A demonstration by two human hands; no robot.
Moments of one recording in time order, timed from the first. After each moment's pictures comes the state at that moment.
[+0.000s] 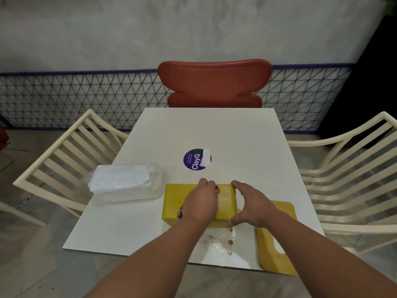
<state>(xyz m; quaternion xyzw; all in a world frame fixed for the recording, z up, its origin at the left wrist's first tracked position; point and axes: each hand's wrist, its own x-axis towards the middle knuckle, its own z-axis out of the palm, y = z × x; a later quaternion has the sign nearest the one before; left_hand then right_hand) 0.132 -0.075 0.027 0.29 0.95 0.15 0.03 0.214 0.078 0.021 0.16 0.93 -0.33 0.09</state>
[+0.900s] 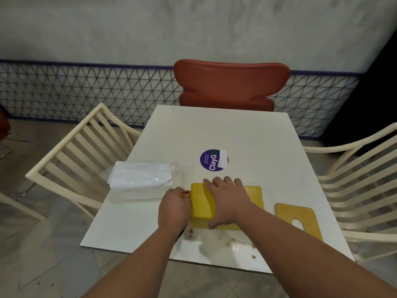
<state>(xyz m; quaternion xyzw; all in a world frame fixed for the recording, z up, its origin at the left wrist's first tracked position) 0.075 -0.195 0.004 0.08 0.93 0.34 0.02 0.132 -0.040 0.044 0.01 0.99 0.04 0.11</state>
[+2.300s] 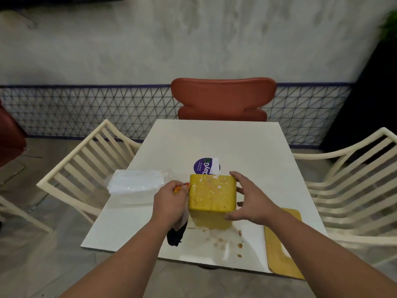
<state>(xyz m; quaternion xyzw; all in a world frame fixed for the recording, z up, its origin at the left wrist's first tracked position) 0.115 -0.179 0.075 0.05 0.86 0.50 0.05 0.210 0.039 0.058 0.09 0.86 -0.51 0.00</state>
